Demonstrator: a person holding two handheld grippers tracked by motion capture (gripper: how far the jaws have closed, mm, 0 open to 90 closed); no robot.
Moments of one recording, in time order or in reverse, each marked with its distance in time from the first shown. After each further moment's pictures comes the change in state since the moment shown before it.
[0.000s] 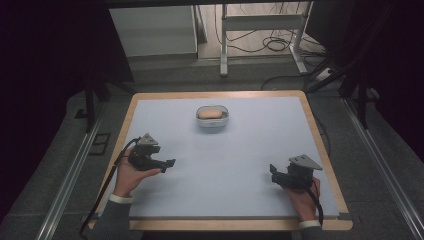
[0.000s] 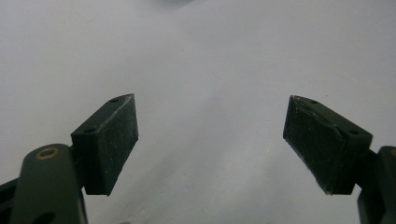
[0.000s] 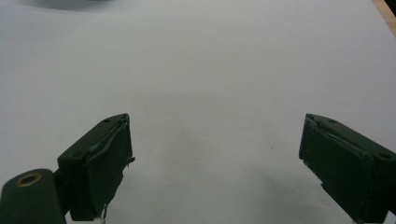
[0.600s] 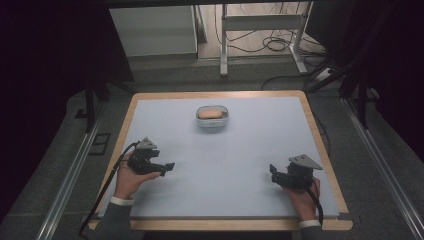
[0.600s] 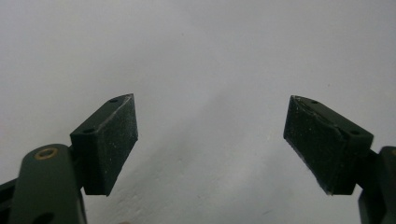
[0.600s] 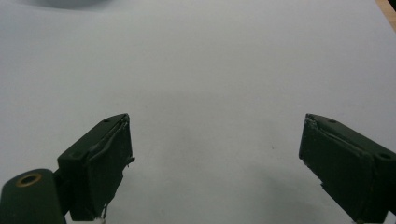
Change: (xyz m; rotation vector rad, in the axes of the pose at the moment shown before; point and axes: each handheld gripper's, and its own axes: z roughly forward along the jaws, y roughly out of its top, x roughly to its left) left arm 0.000 -0.010 0.007 0.027 -0.007 -0.017; right arm 0.000 0.000 0.001 0.005 0.006 0.000
